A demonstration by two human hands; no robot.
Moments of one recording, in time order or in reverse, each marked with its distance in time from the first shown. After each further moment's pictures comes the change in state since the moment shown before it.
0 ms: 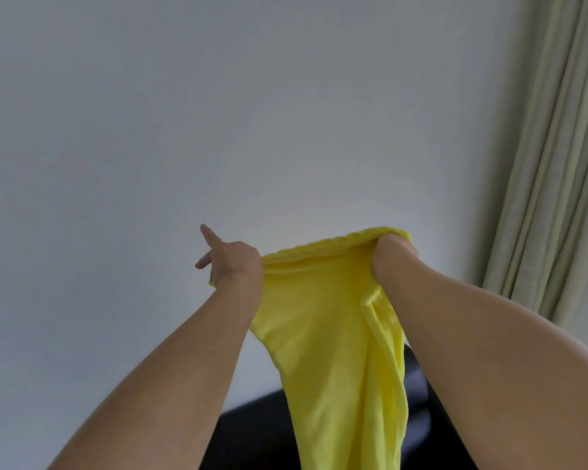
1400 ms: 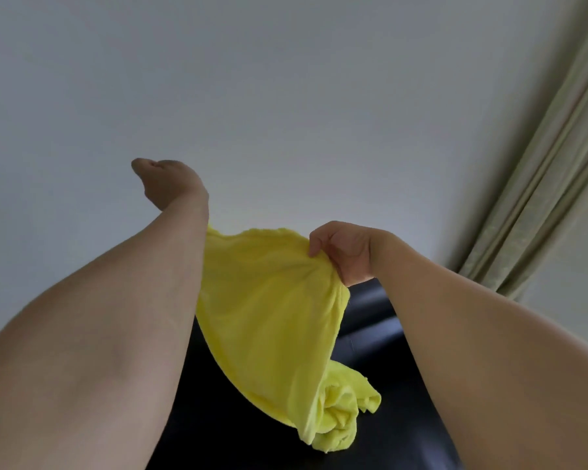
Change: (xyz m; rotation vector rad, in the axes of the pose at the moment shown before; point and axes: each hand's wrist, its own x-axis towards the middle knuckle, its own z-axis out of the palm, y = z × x) left_hand -0.068 -0.179 0.180 -1.986 0.250 -1.196; right_hand -0.259 -0.085 0.120 0.791 -1.311 0.002
